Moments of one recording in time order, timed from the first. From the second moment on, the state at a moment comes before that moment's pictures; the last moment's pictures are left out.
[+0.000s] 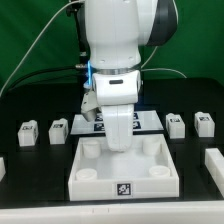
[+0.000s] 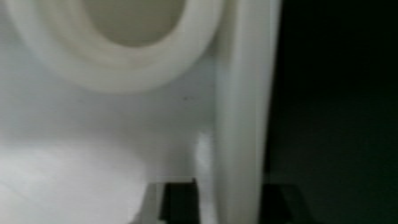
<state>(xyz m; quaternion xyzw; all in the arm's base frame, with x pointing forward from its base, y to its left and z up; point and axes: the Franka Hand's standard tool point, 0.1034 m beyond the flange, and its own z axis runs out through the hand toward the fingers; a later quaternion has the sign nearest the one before) 0.436 0.002 0.006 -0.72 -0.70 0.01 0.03</state>
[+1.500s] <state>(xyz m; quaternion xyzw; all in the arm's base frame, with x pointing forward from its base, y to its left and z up) 0.491 0.066 0.003 -0.71 -0.70 -0.02 0.03</state>
